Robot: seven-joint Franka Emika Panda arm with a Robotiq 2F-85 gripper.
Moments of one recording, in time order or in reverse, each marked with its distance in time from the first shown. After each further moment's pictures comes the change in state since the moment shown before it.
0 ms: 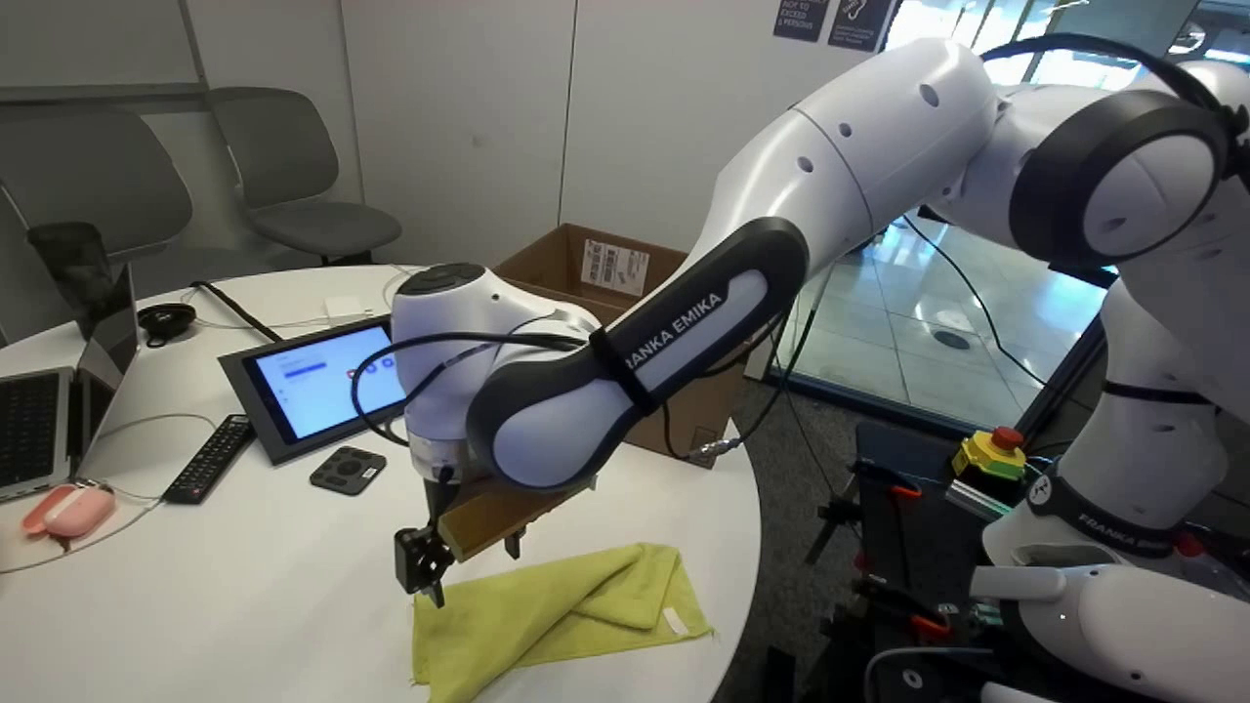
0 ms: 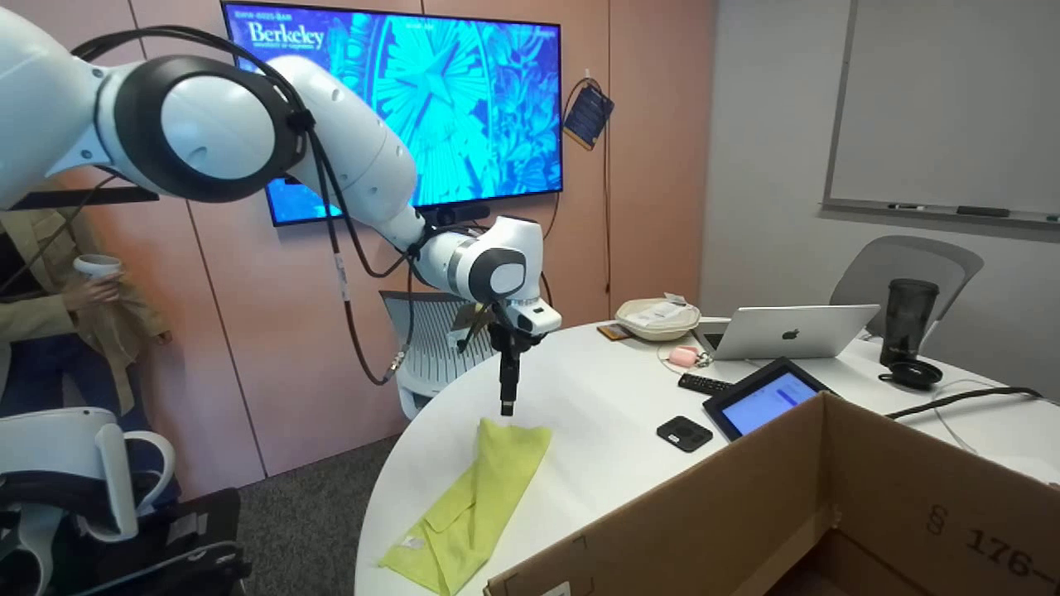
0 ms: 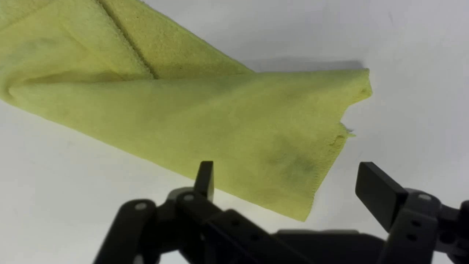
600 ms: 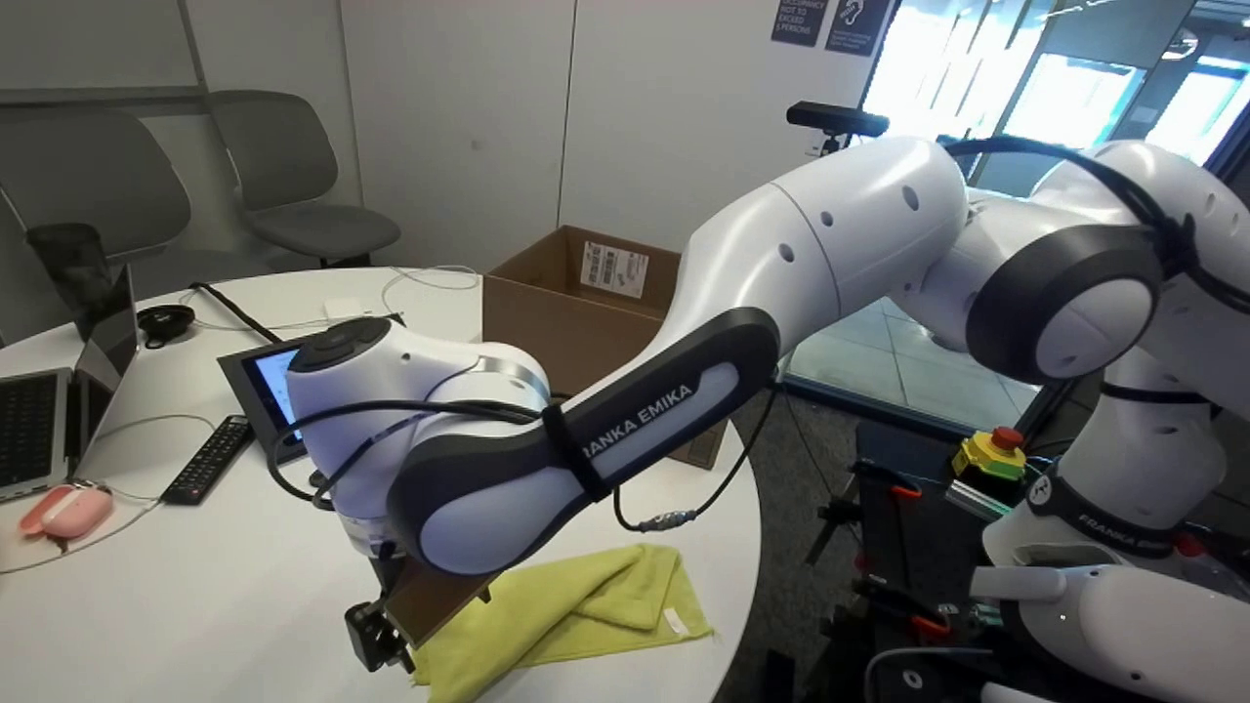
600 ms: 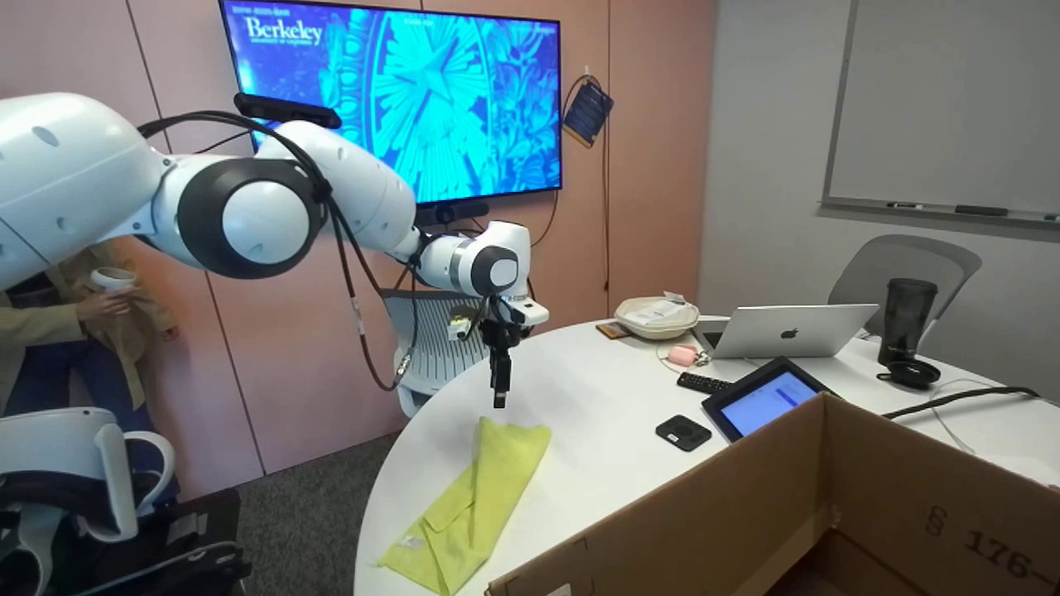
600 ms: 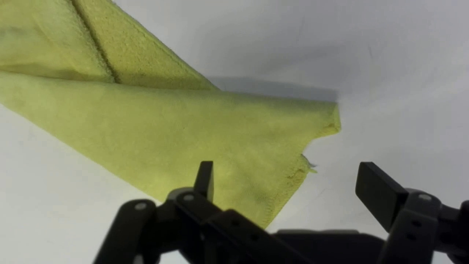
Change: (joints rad) arm 0.090 0.230 -0.005 0.395 -0.059 -0.251 -0.009
